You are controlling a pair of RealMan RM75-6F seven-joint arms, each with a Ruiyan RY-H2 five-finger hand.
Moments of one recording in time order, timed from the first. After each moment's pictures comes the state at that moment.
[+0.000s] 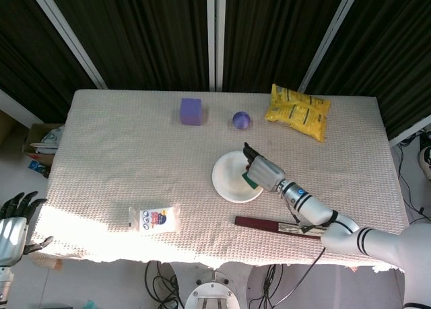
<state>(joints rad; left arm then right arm) 0.04 -1.13 0.02 -1.60 1.49 1.51 0.04 0.88 -1.51 0.03 -1.25 -1.48 0.80 -0.89</state>
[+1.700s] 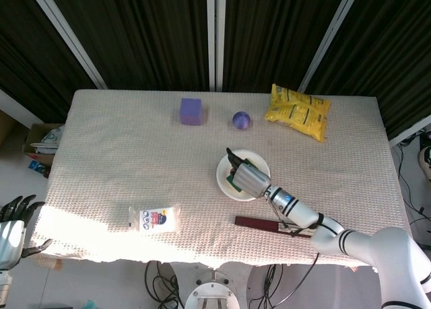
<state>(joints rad) 0.05 -1.14 0.03 -1.58 1.49 1.52 0.01 0.87 -1.70 0.00 -1.02 -1.66 0.97 -0.83</state>
